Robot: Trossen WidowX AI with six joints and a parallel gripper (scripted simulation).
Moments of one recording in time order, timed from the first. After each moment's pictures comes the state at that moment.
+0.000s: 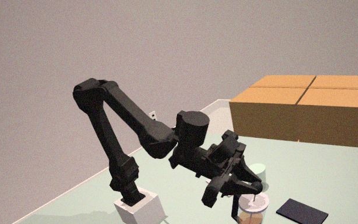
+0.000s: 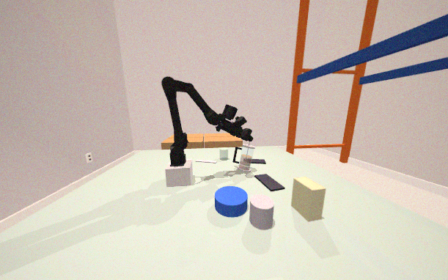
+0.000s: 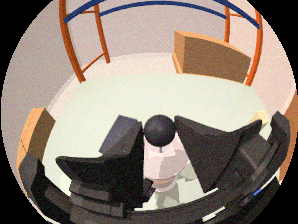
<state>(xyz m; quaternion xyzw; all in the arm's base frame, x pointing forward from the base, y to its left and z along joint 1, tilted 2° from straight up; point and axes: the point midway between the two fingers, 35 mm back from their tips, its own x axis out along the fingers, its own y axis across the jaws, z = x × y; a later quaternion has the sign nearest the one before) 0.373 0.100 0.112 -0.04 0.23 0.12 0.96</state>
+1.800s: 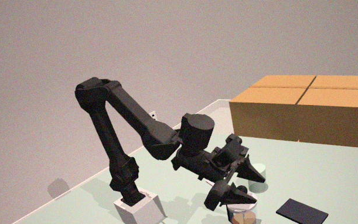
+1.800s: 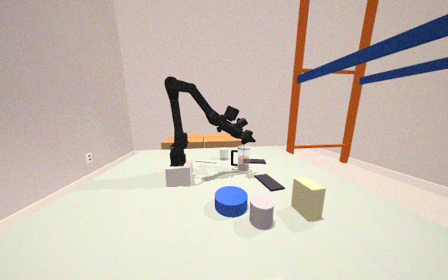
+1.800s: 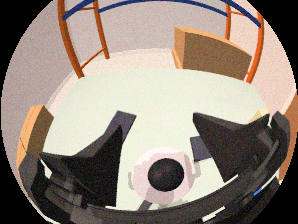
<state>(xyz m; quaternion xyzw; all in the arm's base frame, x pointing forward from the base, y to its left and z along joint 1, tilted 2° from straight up) 0.377 0.101 0.105 -0.04 0.25 0.12 0.96</state>
